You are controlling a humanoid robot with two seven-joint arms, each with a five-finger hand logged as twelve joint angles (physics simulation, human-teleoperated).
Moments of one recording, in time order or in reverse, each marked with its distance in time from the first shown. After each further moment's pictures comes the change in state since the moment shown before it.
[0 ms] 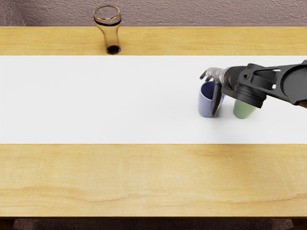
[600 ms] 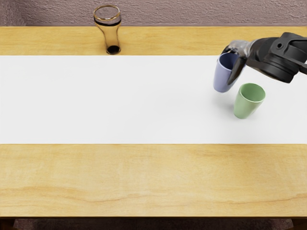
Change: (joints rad) left arm 0.000 0.000 0.000 0.000 0.000 0.000 0.000; right arm 0.073 -0.150 0.083 -0.022 0.006 0.078 0.000
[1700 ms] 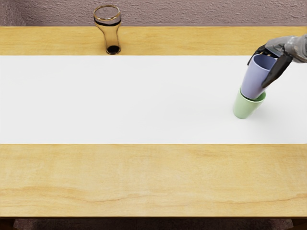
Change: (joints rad) left arm 0.000 0.000 0.000 0.000 0.000 0.000 0.000; right arm -0.069 -0.325 0.213 0.108 -0.020 0.341 -0.001
